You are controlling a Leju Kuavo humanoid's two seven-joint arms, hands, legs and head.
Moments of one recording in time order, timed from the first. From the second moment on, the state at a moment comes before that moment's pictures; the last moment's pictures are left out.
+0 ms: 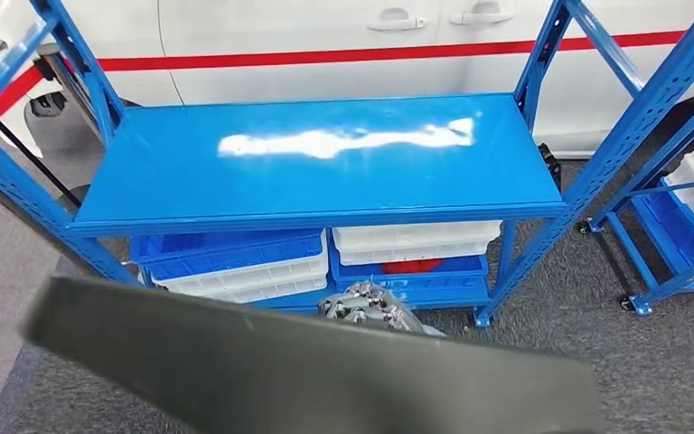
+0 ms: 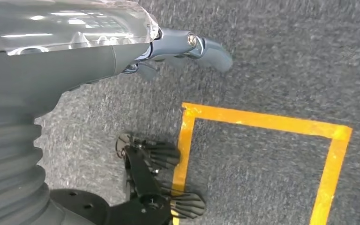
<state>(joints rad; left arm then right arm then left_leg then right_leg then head) -0.10 -0.04 1.26 -0.22 -0.98 -0.07 -0.42 -0.23 -0.12 0.67 -1.85 0.16 0.13 -0.68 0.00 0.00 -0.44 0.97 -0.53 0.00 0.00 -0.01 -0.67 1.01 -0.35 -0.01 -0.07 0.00</state>
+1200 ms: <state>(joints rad) -0.08 -0.03 1.29 -0.22 -0.95 0.05 -0.27 -0.20 -0.17 0.59 -1.88 0.12 0.18 -0.68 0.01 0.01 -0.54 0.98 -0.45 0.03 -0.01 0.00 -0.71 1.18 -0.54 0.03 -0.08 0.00</state>
